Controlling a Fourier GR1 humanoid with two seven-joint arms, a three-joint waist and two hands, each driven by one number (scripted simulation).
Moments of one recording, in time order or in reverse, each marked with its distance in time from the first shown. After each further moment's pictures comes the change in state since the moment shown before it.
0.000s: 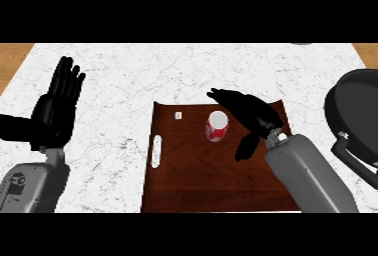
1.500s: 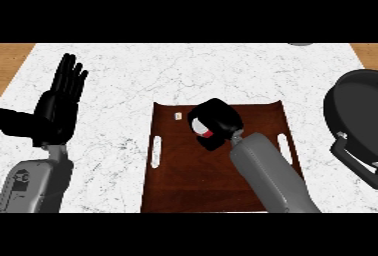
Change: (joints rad) left arm -0.025 -0.058 0.058 0.002 -0.060 -0.054 0.034; right arm -0.104 0.202 0.003 0.343 0.248 -0.264 -0.270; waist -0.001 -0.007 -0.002
